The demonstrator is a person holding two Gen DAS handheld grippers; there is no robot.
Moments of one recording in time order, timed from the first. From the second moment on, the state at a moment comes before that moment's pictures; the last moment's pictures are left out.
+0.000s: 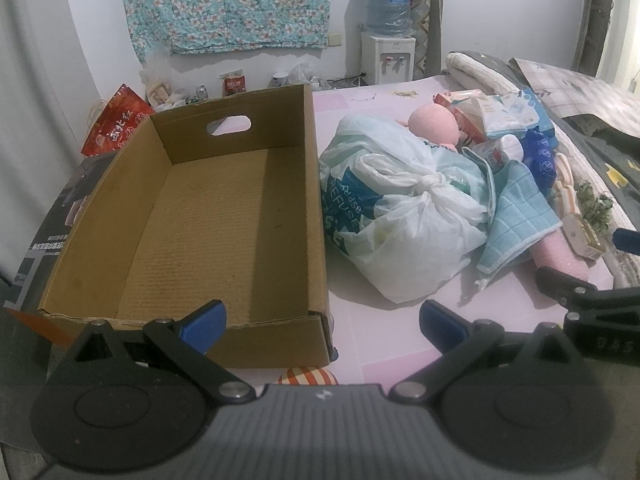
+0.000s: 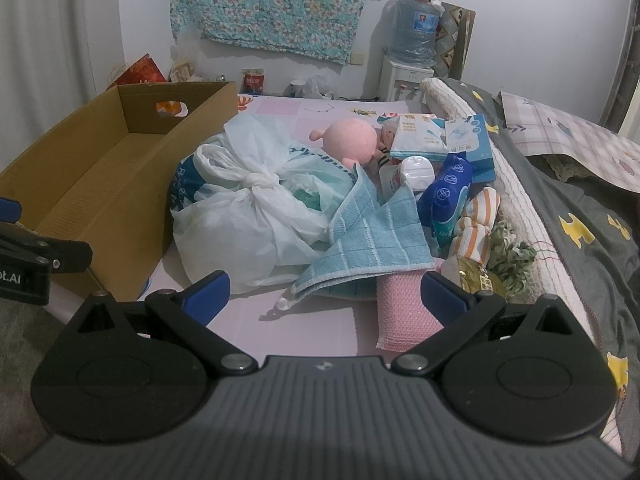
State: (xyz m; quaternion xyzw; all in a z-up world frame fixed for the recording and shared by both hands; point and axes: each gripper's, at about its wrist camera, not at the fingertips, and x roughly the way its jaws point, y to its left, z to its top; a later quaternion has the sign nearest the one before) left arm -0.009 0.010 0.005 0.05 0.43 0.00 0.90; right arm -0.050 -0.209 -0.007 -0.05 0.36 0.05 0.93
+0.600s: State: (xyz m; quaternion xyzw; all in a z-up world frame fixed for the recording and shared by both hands) left arm -0.015 -0.083 -0.009 0.11 0.36 -0.14 0.92; right arm -0.083 -0.322 -0.034 0.05 0.30 -0.01 0.95
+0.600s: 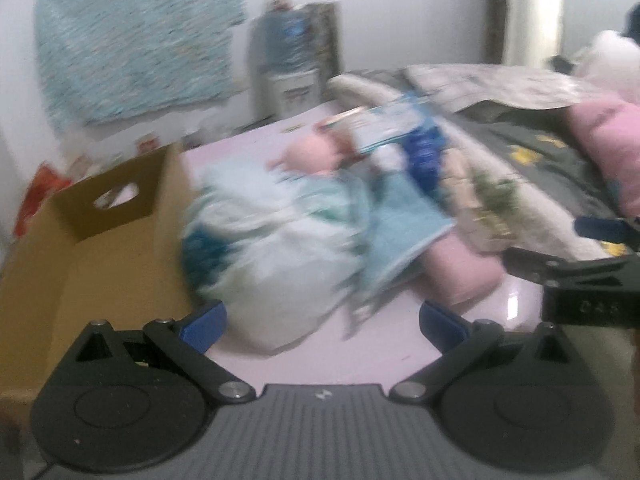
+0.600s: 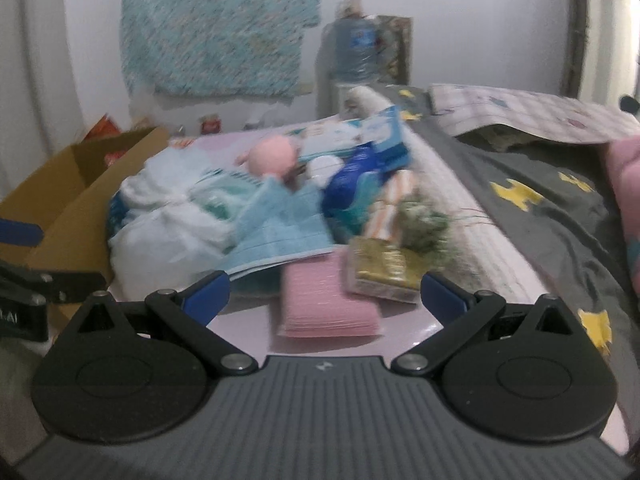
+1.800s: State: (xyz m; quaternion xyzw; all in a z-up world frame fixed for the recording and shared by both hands) left arm 0.046 -0.162 -0.100 0.06 0.48 -0.32 0.82; right arm -0.004 -0.385 -0.121 0.28 0.42 0.08 0.86
